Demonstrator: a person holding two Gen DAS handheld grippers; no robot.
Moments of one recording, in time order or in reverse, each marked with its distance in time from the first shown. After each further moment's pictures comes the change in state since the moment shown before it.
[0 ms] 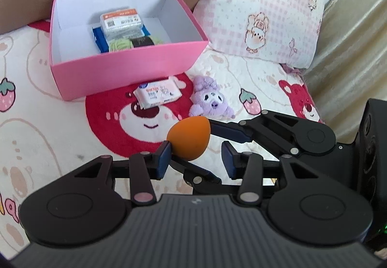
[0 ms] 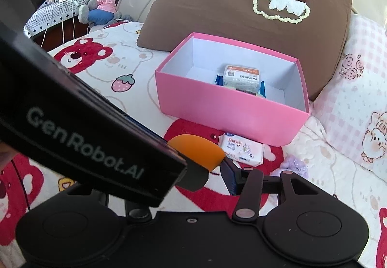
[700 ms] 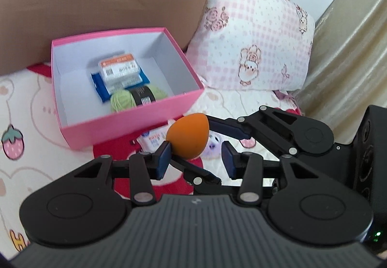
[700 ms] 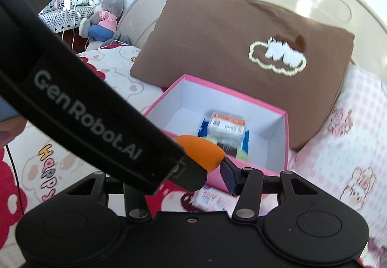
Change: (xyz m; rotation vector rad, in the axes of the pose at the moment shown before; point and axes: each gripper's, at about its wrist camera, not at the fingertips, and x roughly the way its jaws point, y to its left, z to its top) left arm -0.028 0.003 0.062 0.046 -0.092 -0.013; right arm -0.009 -0.006 0.056 -0.141 -0.124 -0.066
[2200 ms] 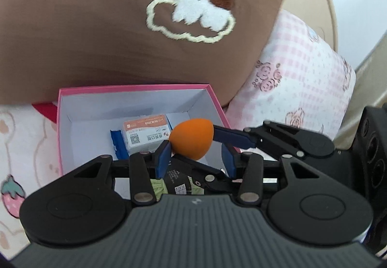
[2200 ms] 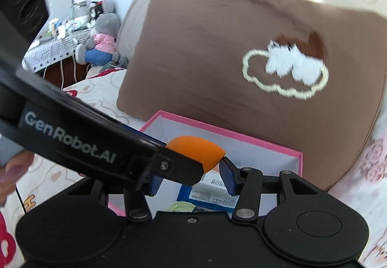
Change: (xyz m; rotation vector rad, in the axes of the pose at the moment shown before) left arm 0.071 0.073 0.112 -0.168 -0.109 0.082; right arm 0.123 -0.100 0.064 0.161 -0.007 0.187
